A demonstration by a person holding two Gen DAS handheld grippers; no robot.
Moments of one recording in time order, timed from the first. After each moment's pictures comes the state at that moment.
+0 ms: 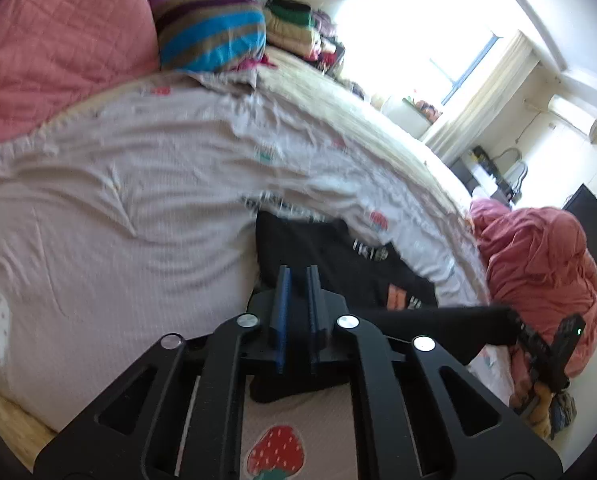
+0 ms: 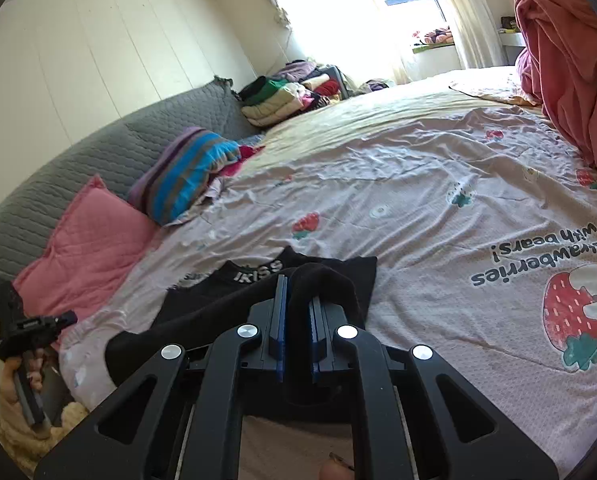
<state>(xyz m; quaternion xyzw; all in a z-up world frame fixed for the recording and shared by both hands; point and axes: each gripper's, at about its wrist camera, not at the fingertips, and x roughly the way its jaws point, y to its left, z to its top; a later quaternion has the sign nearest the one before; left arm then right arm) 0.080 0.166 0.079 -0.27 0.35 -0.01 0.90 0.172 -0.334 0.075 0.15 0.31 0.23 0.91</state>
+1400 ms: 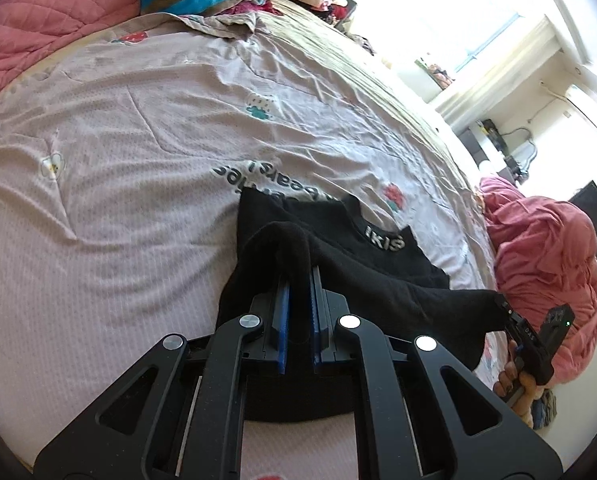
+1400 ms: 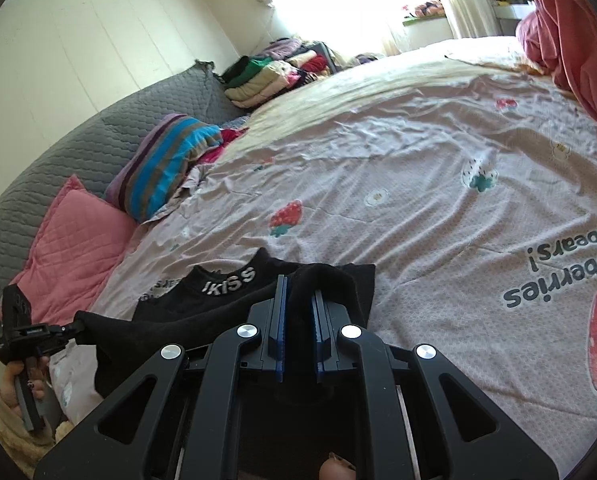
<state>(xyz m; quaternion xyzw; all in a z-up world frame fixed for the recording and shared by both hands) 0.173 0.163 0.042 -0.28 0.42 -0.03 0.86 0.261 -0.318 0.031 0.17 0.35 0.22 0.89</state>
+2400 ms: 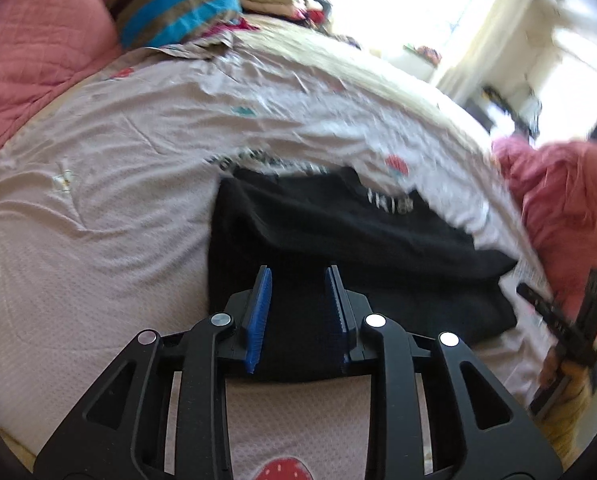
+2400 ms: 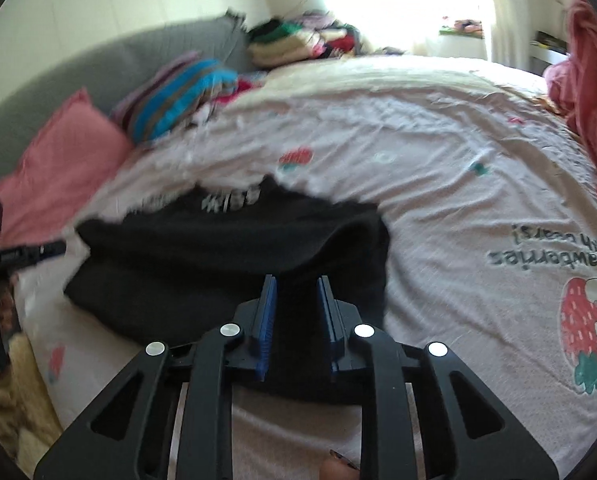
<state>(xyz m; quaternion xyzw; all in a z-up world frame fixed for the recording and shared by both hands) 0.140 0.107 0.033 -0.16 0.42 -0.02 0.90 0.196 -0.290 0.013 0.02 0.38 0.24 0.89</state>
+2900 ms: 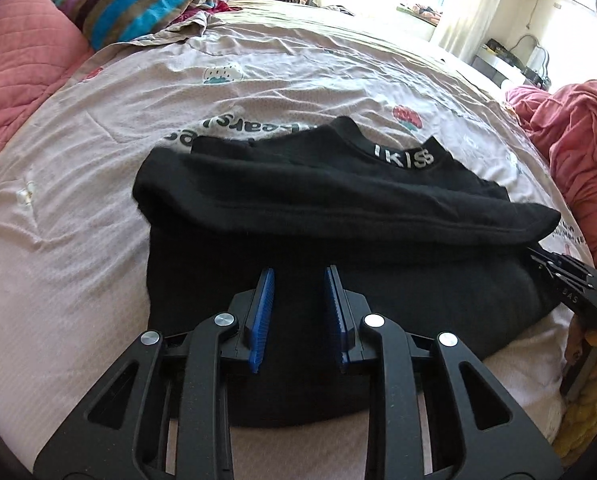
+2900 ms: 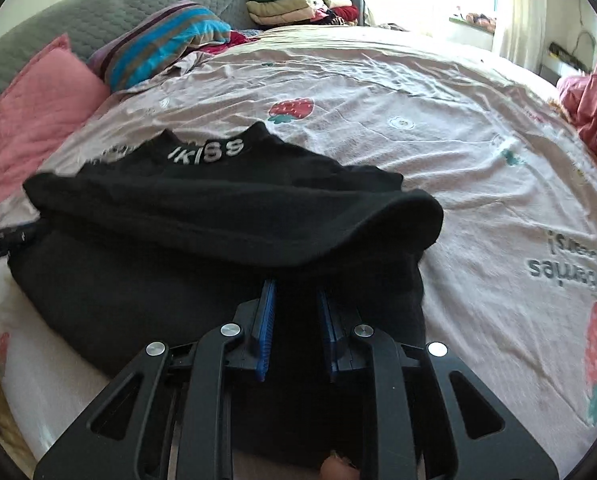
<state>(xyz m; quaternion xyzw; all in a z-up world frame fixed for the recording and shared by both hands) 0.179 0.073 -0.011 -0.10 0.45 0.00 0.89 0.242 -0.247 -0.031 -0.03 0.43 0.21 0.88</state>
